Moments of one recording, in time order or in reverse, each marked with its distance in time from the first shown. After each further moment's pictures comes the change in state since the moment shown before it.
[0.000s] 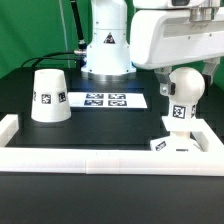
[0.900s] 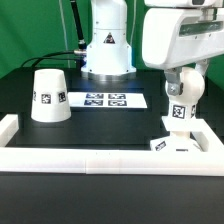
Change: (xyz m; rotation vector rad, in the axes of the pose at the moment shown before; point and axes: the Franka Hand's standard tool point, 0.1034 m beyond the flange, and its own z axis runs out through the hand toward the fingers) arm -0.001 0.001 0.000 -0.012 -0.009 -0.133
